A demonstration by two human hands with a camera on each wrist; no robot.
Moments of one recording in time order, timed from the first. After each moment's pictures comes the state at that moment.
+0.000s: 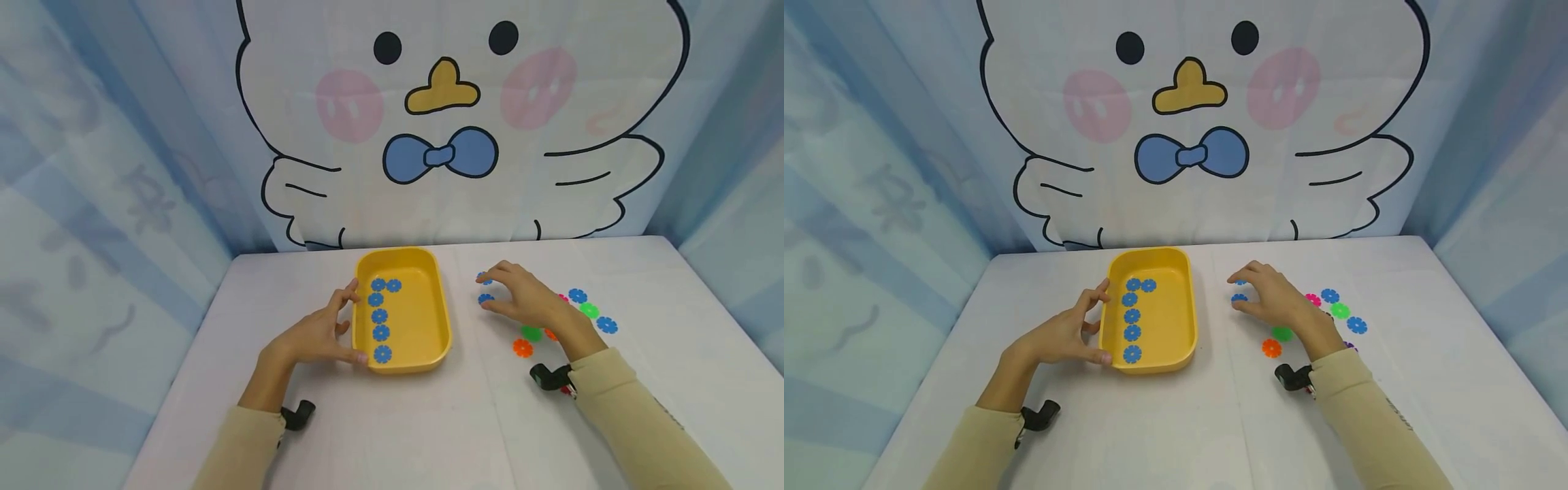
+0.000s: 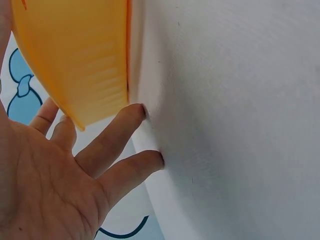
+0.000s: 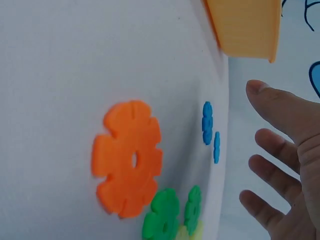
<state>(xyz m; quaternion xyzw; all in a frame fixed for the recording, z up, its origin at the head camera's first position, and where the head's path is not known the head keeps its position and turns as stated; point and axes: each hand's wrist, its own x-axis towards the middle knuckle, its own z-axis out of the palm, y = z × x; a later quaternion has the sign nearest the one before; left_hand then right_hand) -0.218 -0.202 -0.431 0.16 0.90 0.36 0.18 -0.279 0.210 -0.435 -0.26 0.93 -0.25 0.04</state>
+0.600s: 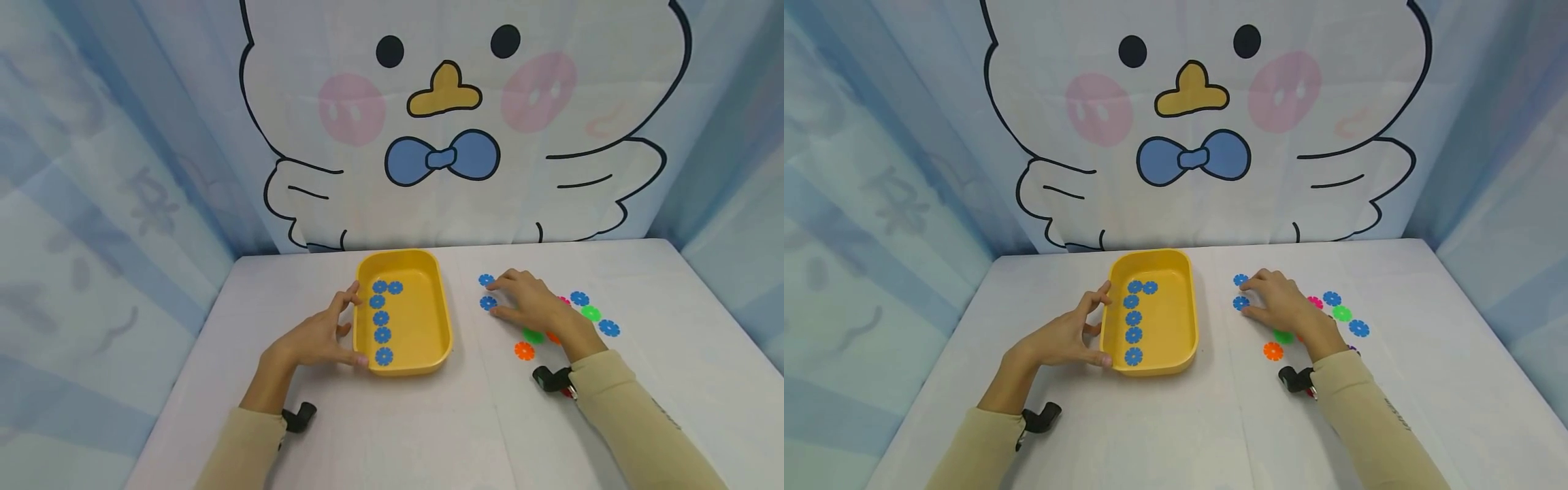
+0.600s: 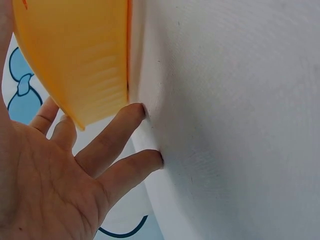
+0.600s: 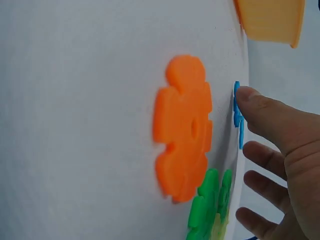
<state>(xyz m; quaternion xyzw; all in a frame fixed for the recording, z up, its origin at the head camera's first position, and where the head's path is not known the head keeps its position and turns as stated) -0.217 -0.203 -0.434 0.16 0.90 0.37 0.18 -0.285 0.220 -0.452 -0.24 0.95 -0.18 0.05</state>
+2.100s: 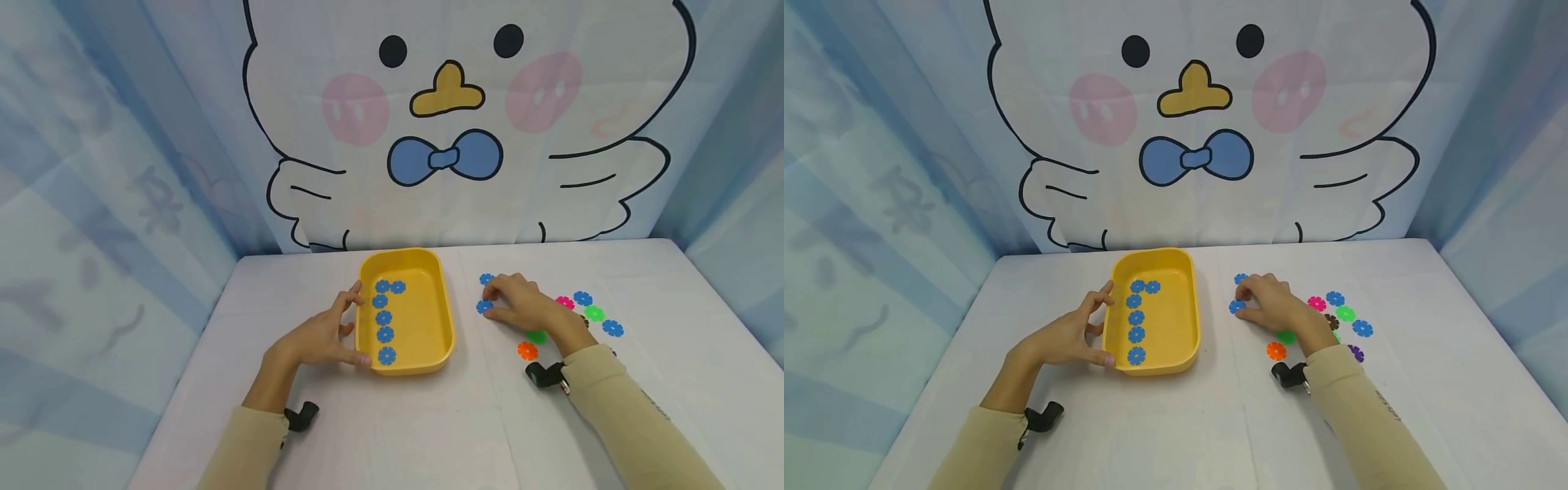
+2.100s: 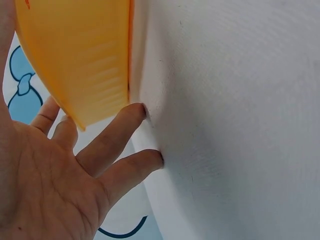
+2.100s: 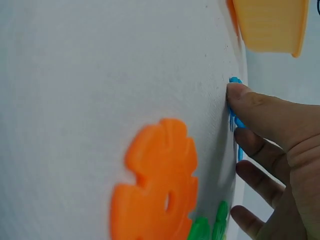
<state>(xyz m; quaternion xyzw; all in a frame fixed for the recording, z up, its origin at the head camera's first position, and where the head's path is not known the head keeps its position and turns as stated) -0.218 -0.204 -0.432 0.16 0.90 0.37 0.19 -0.290 0.205 -0.454 -0.23 0.94 -0.22 0.10</state>
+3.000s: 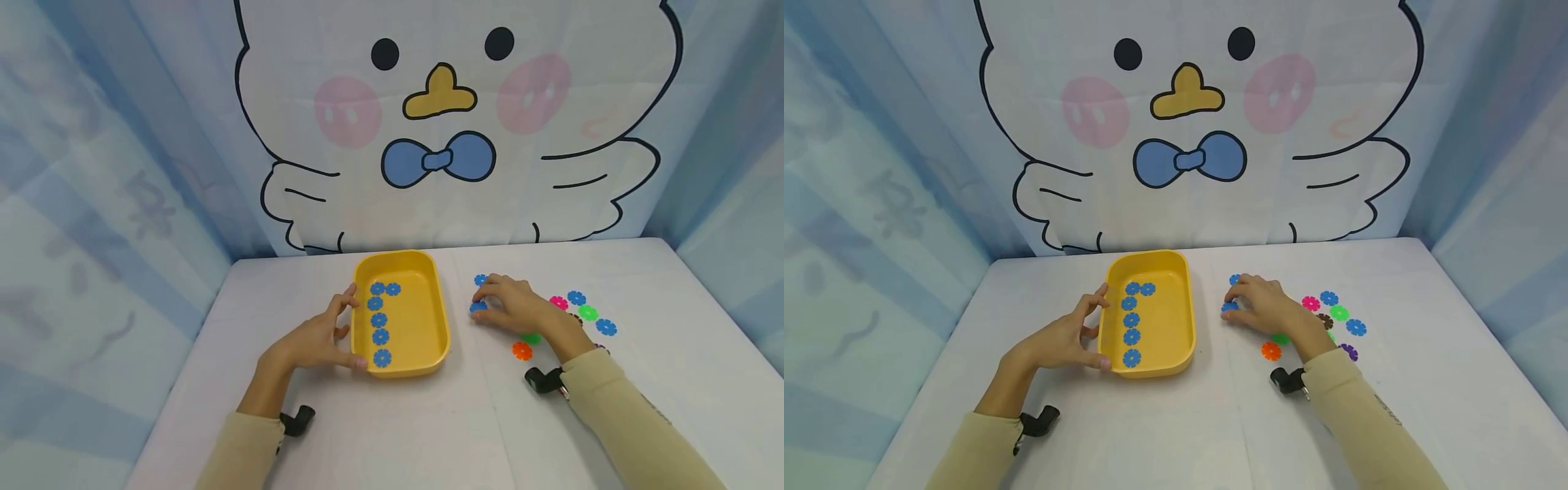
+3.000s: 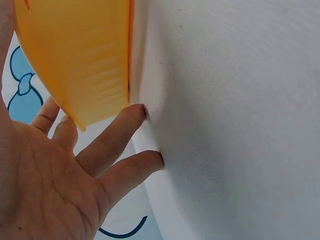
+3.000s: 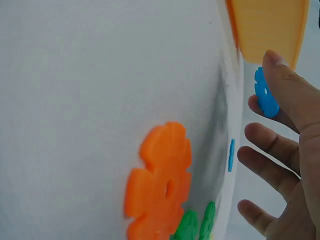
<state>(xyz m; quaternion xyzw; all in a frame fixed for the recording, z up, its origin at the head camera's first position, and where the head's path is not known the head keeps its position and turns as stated) -0.217 -0.203 -0.433 0.15 0.90 0.37 0.19 -0.284 0.202 -0.452 -0.26 0.94 -0.20 0.07</state>
